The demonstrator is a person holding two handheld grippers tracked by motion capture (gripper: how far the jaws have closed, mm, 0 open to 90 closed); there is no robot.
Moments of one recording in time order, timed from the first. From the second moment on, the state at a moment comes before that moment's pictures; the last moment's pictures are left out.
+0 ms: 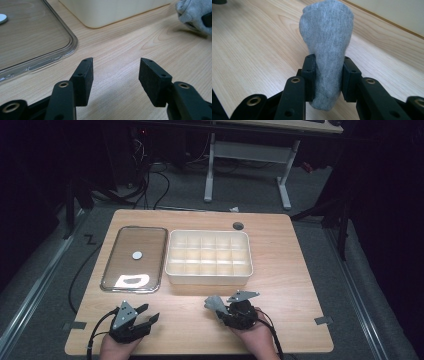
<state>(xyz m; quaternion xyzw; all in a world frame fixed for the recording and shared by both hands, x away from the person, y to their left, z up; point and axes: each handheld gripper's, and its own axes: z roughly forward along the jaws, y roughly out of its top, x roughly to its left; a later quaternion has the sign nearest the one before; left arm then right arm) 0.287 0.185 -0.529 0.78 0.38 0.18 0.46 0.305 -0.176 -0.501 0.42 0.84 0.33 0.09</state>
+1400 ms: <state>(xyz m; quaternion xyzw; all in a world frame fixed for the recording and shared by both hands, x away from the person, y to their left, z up) 0.286 0.175 -0.530 0.80 0.35 0.19 0.45 0.324 -0.229 -0.452 0.46 0.85 0.21 0.12</state>
